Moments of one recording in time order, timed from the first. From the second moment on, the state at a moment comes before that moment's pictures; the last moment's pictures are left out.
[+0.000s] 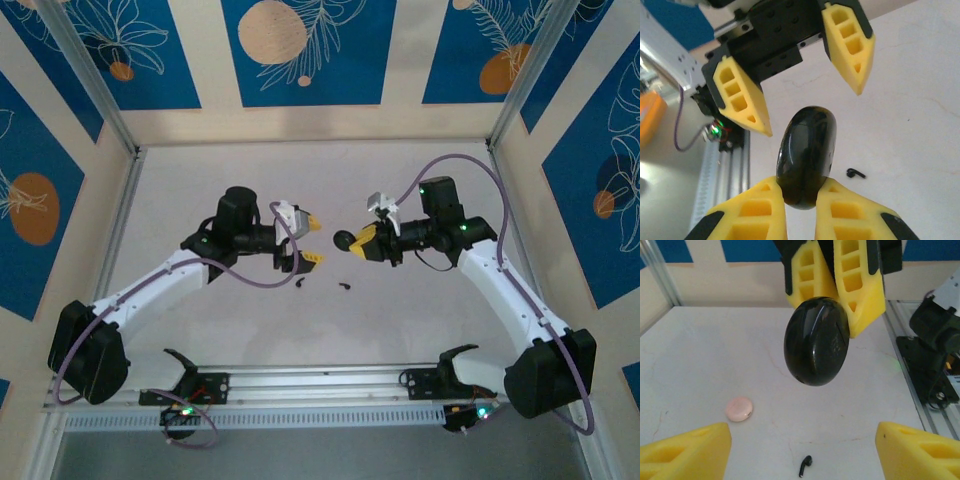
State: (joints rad) left arm -0.59 1.30 0.95 -0.09 0.80 0.41; right arm 0.31 1.19 1.05 -0.70 -1.05 -0.48
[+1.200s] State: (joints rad) left arm -0.67 1.36 1.10 -0.51 0.73 0.77; right arm 0.56 1.36 1.29 -1.01 -0.73 -0.86
